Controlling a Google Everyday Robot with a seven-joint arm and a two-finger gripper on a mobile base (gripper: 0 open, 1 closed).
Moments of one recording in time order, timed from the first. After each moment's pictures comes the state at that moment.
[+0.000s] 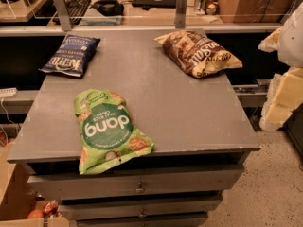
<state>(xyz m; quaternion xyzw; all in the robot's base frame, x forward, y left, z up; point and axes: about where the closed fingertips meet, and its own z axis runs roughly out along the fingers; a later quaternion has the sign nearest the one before) 0.438 -0.217 0.977 -0.60 0.78 -0.03 0.16</state>
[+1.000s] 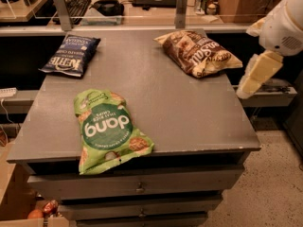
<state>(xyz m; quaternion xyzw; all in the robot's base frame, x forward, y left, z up) 0.541 -0.228 0.956 -0.58 0.77 -0.03 0.25</state>
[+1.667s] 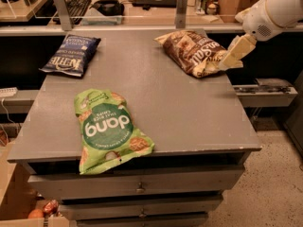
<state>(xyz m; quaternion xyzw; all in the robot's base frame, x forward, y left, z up) 0.679 -0.237 0.937 -0.54 0.76 0.00 0.35</state>
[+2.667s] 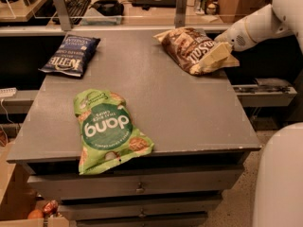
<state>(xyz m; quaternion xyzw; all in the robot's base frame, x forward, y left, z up) 0.754 -0.216 0.869 -0.46 0.80 0.13 0.37</state>
